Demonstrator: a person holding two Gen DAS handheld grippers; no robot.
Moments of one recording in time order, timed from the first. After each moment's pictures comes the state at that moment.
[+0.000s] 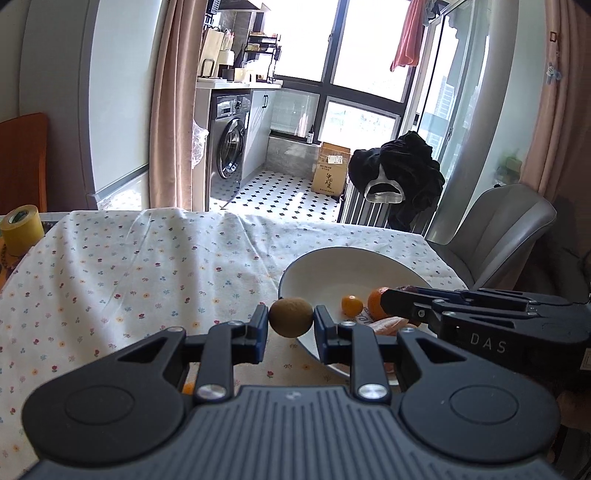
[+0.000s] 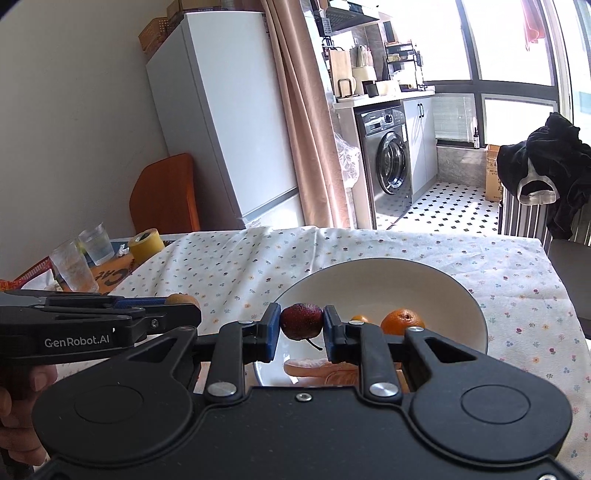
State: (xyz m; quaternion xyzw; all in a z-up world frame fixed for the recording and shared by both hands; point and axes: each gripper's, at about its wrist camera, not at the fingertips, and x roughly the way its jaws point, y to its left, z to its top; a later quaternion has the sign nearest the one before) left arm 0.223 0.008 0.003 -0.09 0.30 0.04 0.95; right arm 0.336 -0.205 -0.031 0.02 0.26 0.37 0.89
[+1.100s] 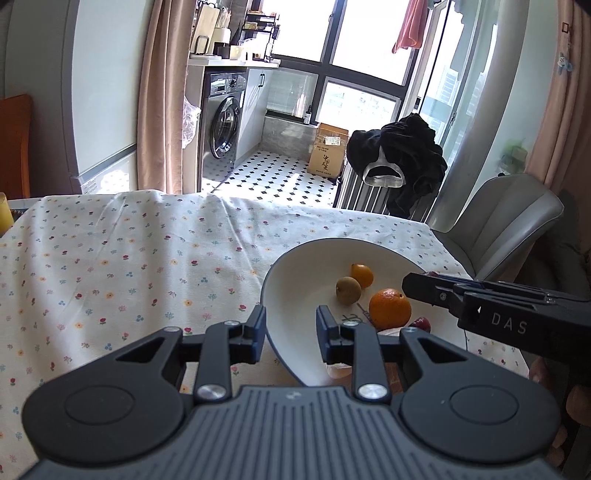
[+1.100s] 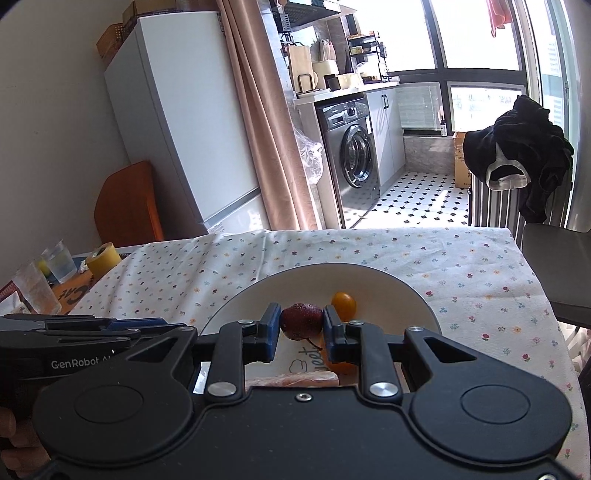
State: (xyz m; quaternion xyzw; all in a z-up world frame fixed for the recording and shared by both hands) left arm 0.266 0.005 -0.017 -0.10 0.33 0.03 0.94; right arm 0.377 -0.218 -0.044 0.04 0.28 0.32 0.90
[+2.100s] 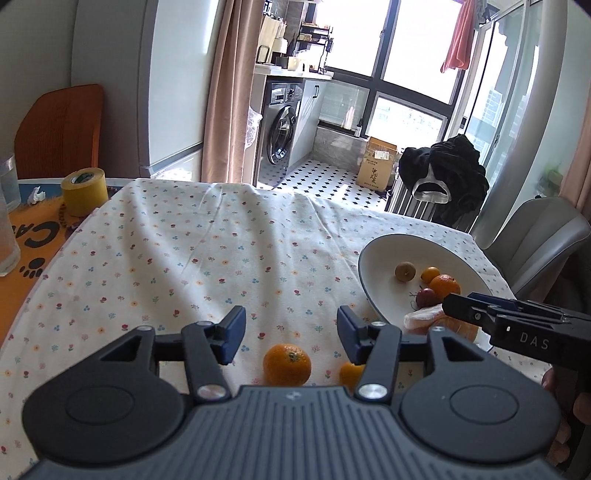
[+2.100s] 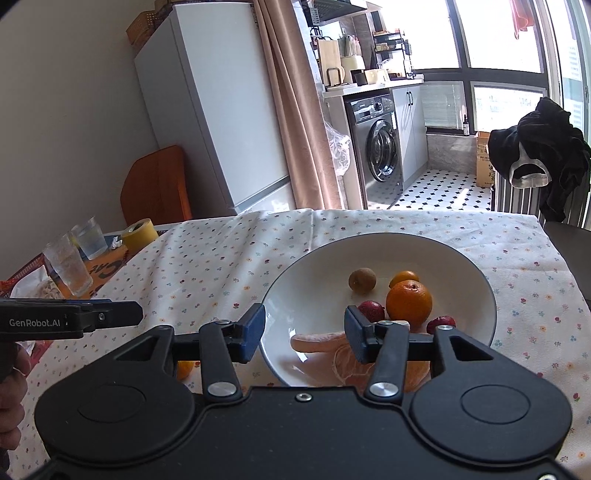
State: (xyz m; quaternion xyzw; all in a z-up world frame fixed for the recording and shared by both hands) left arm 0.178 0.055 -0.001 -0.12 0.32 0.11 0.93; right arm 0.319 -0.199 -0.045 0.02 0.28 0.36 0.89
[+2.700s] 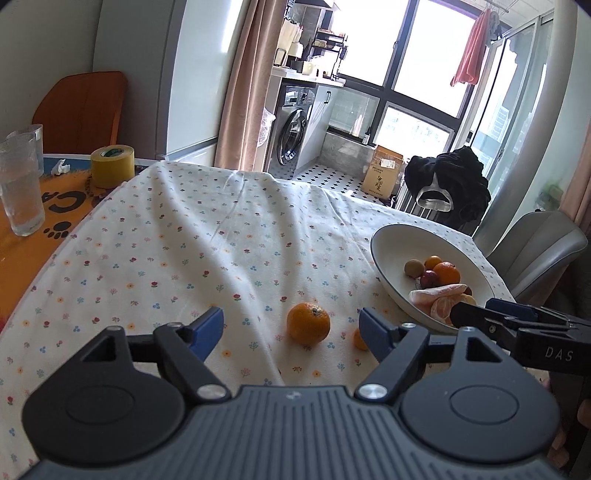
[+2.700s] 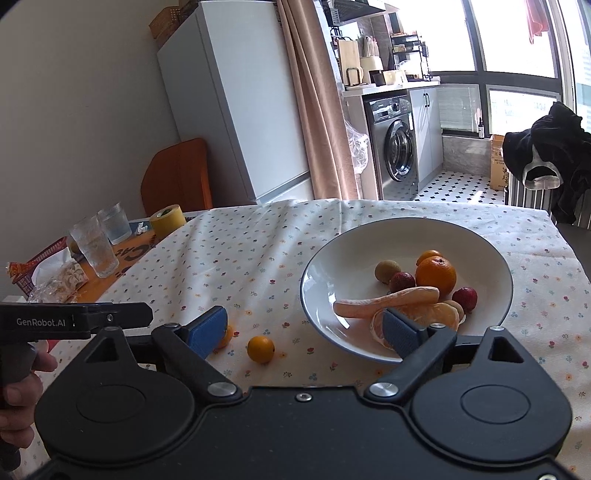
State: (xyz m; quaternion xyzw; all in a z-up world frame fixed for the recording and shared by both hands) left arm 0.130 0.064 -0.010 -0.15 0.30 0.12 0.93; right arm 0.276 -0.198 -0.044 0.01 0.28 0.38 0.88
